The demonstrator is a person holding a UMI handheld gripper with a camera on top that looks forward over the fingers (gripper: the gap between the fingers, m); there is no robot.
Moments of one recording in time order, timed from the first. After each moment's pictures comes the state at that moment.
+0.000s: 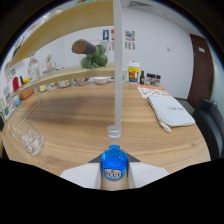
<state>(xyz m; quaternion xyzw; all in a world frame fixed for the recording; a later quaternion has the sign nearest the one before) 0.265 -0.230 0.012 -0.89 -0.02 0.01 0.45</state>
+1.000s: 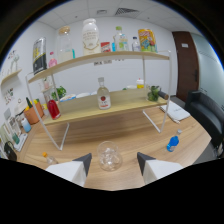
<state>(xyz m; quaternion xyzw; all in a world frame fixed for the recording) 0.040 -0.300 0.135 -0.86 0.10 0.00 0.49</state>
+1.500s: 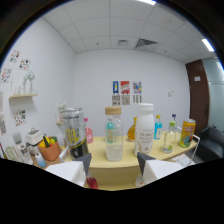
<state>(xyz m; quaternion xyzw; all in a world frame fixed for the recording) -0.059 -0.182 0.387 -0.76 0.02 0.01 0.65</state>
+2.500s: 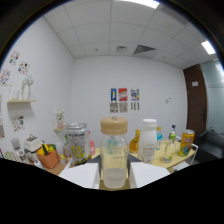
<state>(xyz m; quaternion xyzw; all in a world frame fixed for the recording) -0.071 -0.171 0.427 -0.74 0.03 -0.01 0.68</state>
